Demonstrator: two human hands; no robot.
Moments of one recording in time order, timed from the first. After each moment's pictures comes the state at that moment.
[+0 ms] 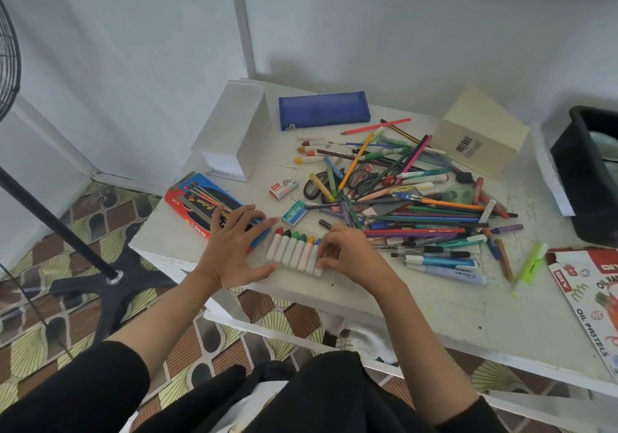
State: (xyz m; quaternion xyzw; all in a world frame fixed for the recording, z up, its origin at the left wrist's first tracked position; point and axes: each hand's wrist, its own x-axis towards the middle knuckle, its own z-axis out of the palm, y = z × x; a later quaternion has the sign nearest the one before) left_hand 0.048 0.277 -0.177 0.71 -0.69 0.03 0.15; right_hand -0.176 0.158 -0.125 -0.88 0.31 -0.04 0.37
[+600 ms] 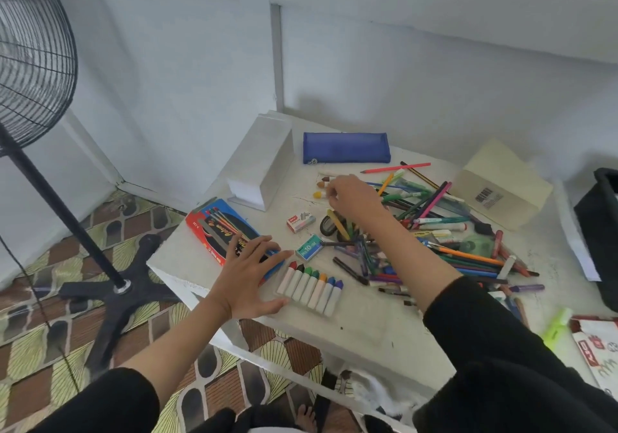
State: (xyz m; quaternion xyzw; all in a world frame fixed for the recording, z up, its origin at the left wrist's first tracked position) left_hand 0.045 0.279 -0.170 0.72 -0.68 0.00 0.13; right_hand -0.074 0.046 -0.085 -0.94 0.31 -0.05 0.13
